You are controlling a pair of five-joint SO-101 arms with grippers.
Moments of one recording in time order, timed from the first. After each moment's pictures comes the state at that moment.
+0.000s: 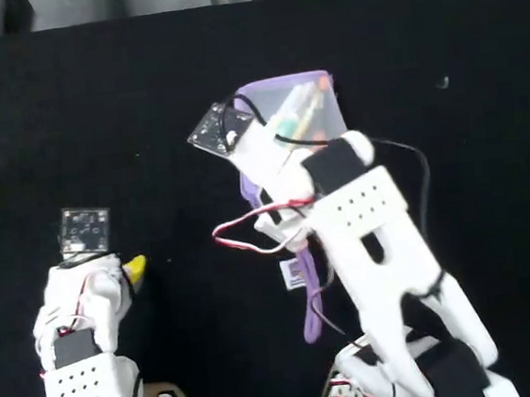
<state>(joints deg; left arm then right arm) -19.5 -81.9 95.6 36.2 -22.0 -24.8 -23.1 15.5 93.1 25.6</state>
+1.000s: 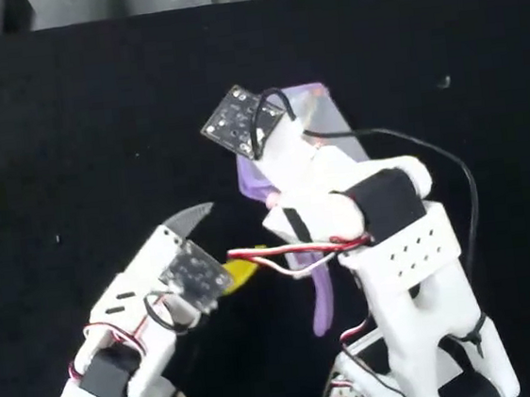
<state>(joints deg) 25.0 -103.7 87.5 38.6 -25.7 -24.8 -34.1 9.7 96.0 24.0</state>
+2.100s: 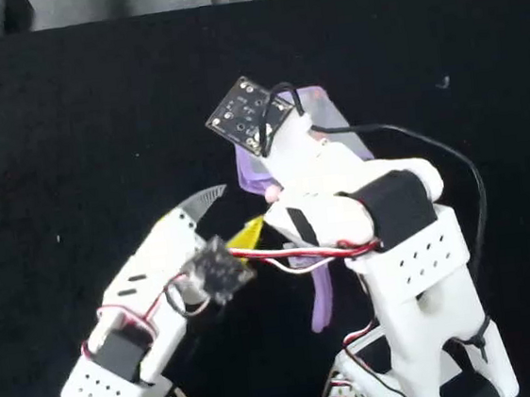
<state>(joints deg) 26.1 -86.7 85.1 20.2 -32.7 -24.8 -34.2 5.8 97.2 22.4</state>
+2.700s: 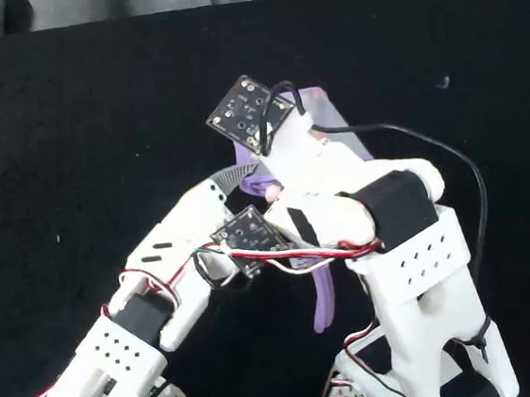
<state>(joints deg) 30.7 -62.5 71.4 10.5 -34.1 -24.8 -34.2 5.6 97.2 21.9</state>
